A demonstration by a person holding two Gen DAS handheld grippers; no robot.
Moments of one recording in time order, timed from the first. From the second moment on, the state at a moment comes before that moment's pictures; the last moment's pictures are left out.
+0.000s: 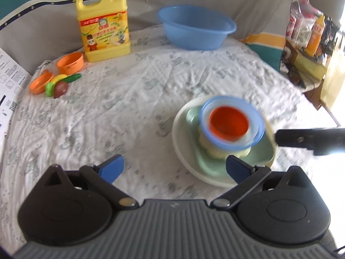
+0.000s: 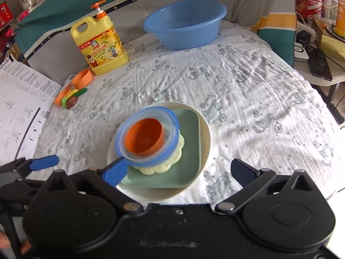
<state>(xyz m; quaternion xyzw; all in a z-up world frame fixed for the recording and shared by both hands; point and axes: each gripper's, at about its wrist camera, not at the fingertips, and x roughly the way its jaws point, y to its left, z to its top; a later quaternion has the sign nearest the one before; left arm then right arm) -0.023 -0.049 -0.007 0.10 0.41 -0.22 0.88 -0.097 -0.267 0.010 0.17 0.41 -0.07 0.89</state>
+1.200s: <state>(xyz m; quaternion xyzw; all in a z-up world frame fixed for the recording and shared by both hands) -0.042 -0.040 -0.041 0.10 0.43 -0.22 0.87 -0.123 -0.257 -0.032 0.13 0.42 -0.07 0.90</state>
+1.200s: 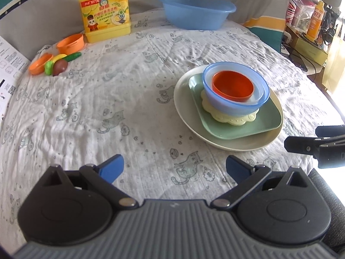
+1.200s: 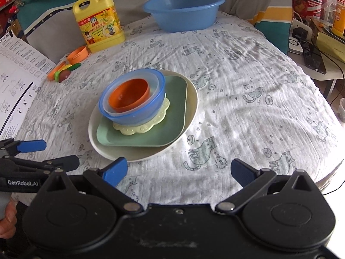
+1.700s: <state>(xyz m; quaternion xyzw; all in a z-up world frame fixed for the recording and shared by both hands) -0.039 -0.039 -0.042 0.10 0.44 -0.21 0.87 -0.122 -0.251 -0.027 0.12 0.42 -0.08 0.90</state>
